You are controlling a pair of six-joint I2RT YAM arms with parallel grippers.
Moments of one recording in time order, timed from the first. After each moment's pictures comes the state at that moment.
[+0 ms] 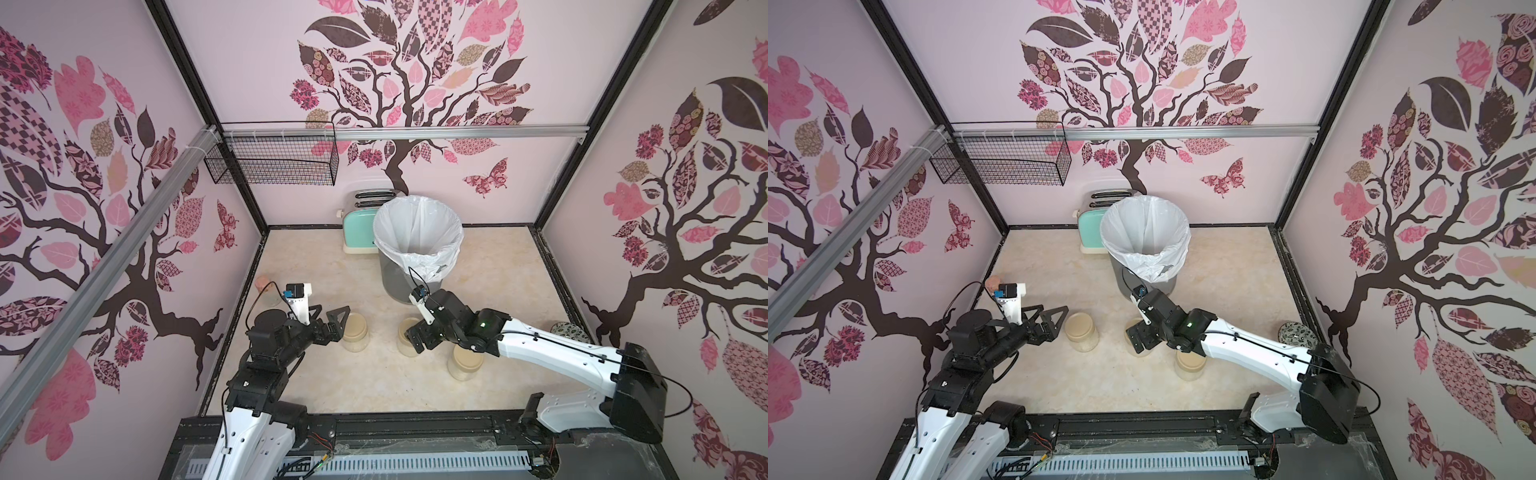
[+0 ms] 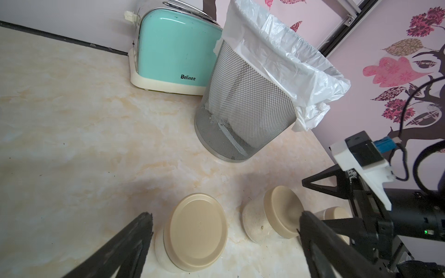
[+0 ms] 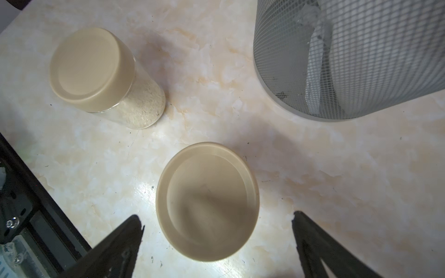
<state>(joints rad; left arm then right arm) -0.20 0.52 0.61 -0.46 0.34 -0.35 0.94 1.37 0.97 -0.47 0.09 0.28</state>
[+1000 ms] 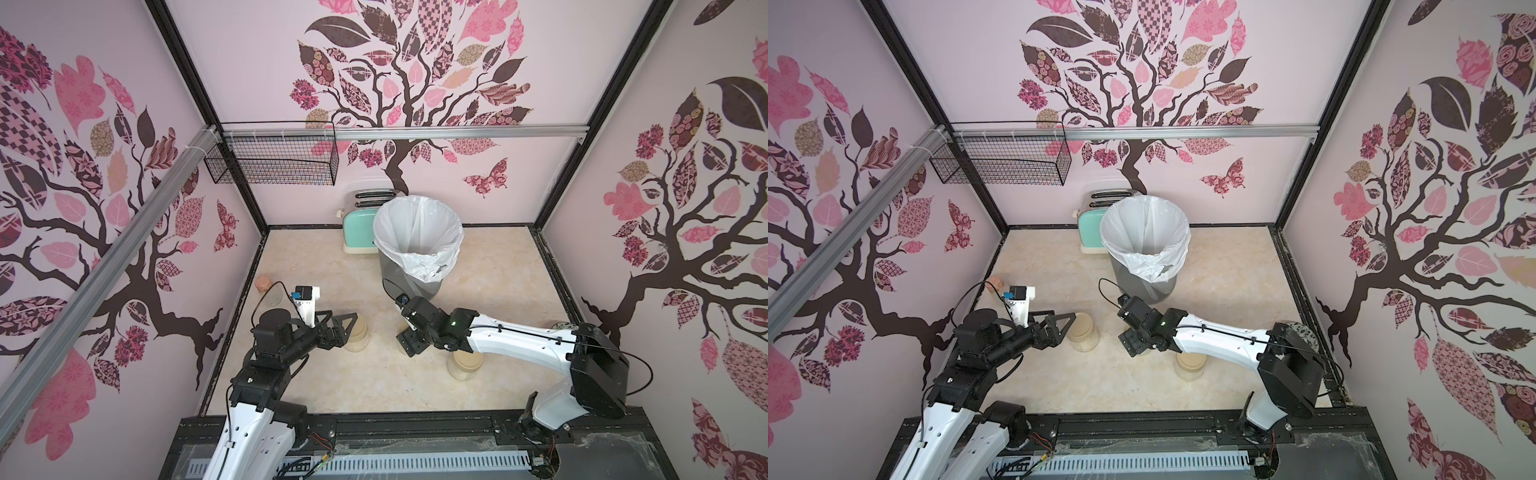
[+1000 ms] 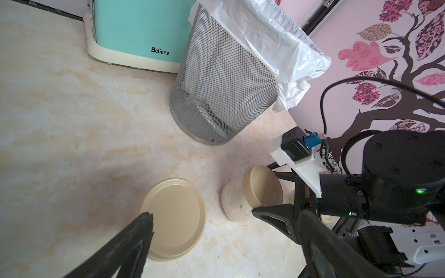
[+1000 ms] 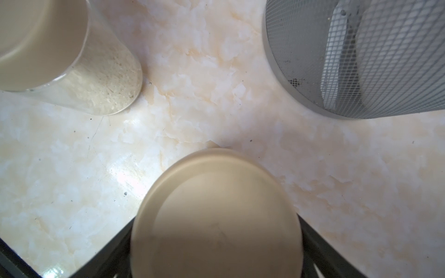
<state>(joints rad) -0.20 0.54 0.58 -0.45 0.48 -0.37 0.99 1.55 1.04 -0.50 0.20 0.26</state>
